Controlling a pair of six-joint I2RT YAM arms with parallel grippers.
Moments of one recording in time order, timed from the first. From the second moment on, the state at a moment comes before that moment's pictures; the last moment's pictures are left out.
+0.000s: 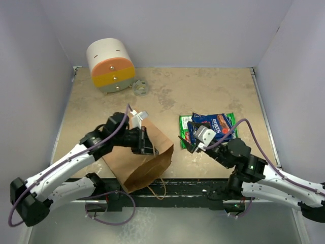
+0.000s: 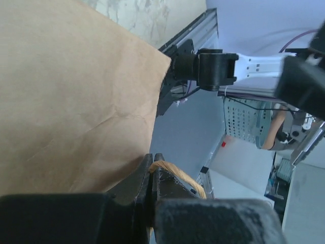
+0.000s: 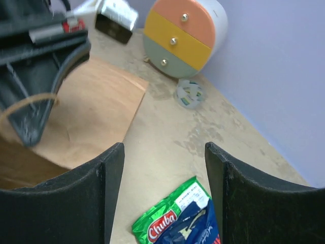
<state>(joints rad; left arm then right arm) -0.67 0.93 0.84 -0.53 0.59 -0.86 1.13 0.62 0.63 0.01 0.22 -0.40</state>
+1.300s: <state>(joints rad) -0.82 0.79 1.23 -0.98 -0.08 -0.79 1.13 1.42 0.67 0.46 -0.37 -0.87</state>
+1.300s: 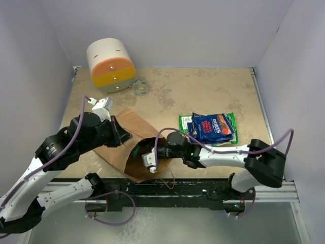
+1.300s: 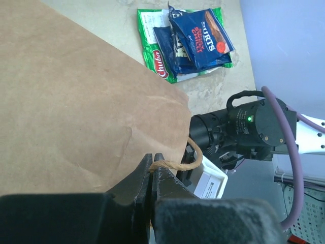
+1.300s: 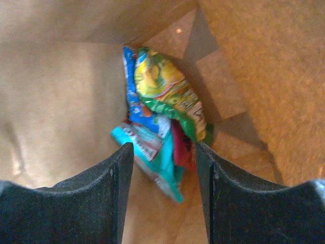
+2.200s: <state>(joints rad) -0.82 0.85 1.29 -1.03 -0.09 -0.78 1.13 1.91 0.90 0.83 -0.09 -1.10</state>
